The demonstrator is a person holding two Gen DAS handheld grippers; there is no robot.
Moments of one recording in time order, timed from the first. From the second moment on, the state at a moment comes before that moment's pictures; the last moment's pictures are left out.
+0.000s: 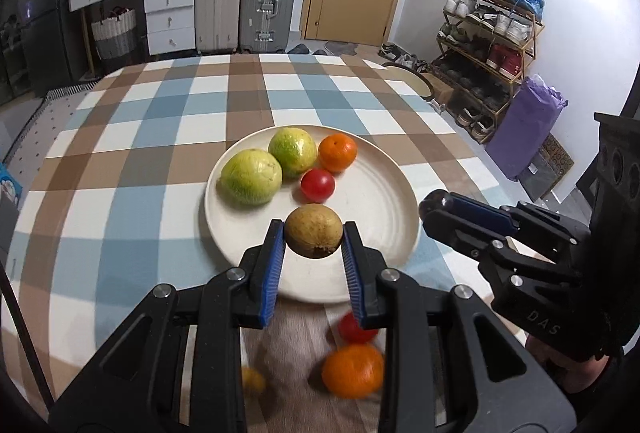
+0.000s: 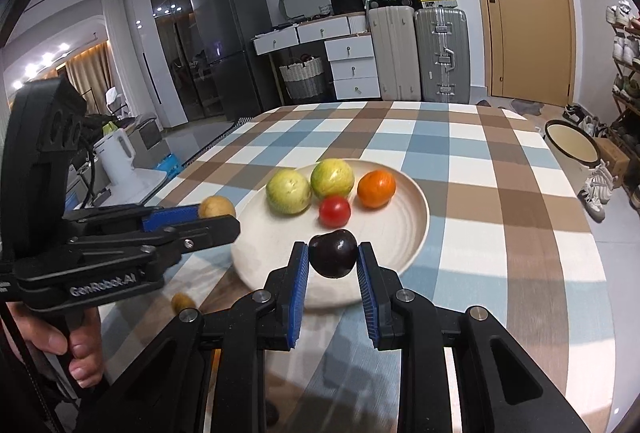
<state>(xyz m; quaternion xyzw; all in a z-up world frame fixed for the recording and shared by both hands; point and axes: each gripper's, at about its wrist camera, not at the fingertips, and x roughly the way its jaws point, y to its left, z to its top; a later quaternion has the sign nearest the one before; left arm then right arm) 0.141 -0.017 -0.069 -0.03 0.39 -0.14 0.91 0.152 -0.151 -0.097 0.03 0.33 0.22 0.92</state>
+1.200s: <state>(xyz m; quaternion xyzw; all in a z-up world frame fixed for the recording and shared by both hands) 0.210 -0.030 -0.086 -0.02 0.41 -0.14 0.90 0.215 -0.157 -0.113 0.04 0.34 0.21 0.92</state>
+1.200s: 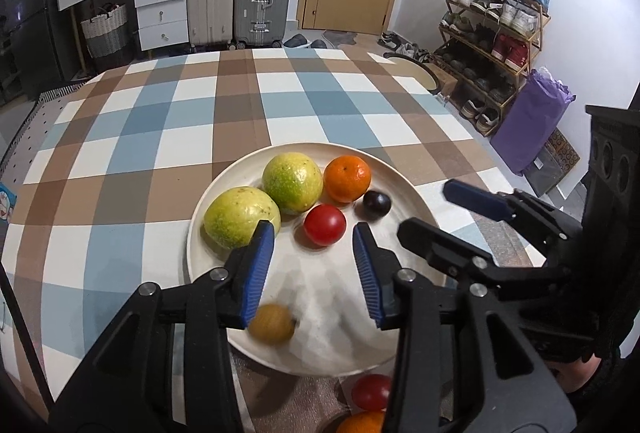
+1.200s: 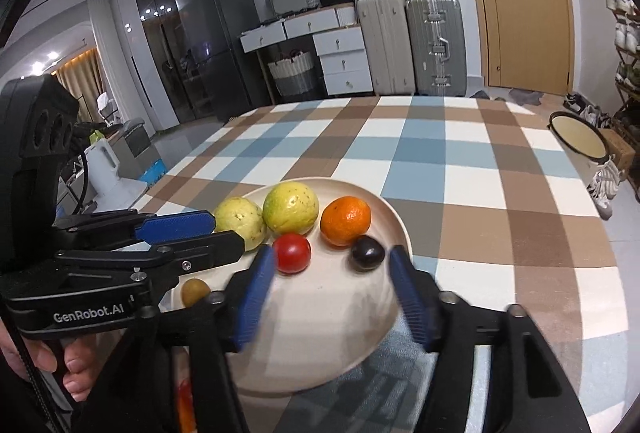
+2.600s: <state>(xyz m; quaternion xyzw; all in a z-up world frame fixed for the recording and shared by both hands) 0.071 0.032 -0.030 -0.02 0.35 -0.01 0.94 0.089 -0.156 -0.042 0.04 0.25 0.21 0.94</state>
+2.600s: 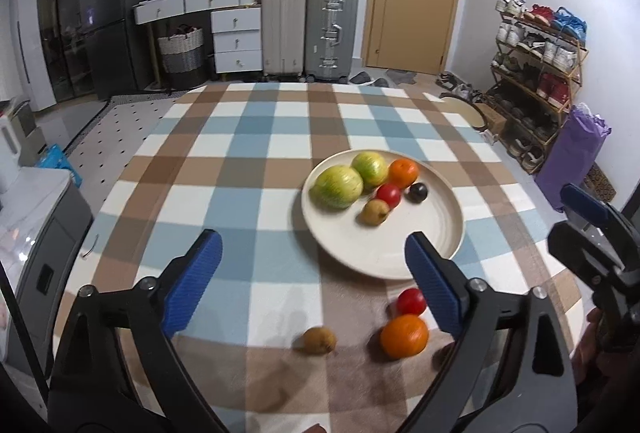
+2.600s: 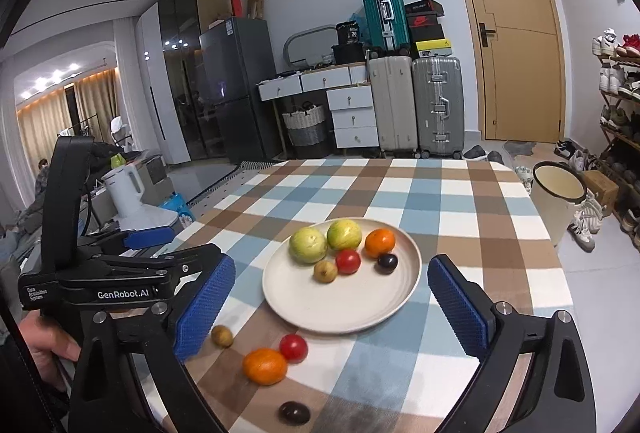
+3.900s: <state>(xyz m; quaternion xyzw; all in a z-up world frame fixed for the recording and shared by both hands) -0.002 0.063 -0.131 -0.06 0.41 0.01 0.91 0.049 -0.135 -0.137 0.05 0.35 0.22 0.91</state>
